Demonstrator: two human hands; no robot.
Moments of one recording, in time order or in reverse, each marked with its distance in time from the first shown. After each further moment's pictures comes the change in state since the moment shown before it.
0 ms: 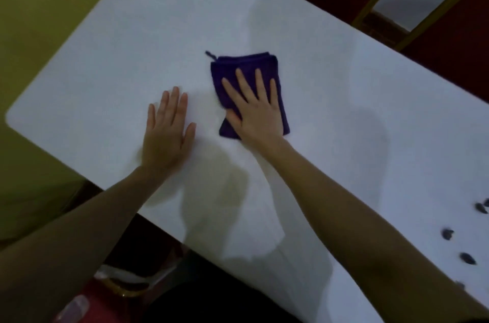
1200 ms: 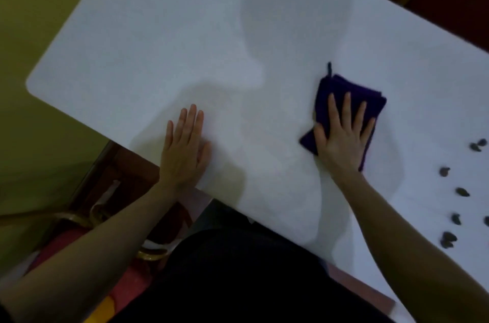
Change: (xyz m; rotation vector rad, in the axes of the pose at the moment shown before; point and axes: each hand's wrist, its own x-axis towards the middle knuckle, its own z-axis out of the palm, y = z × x) left_hand -0.124 0.014 0.010 -0.061 -0.024 0.102; right_hand -0.190 0.061 0.012 0.075 0.049 0.558
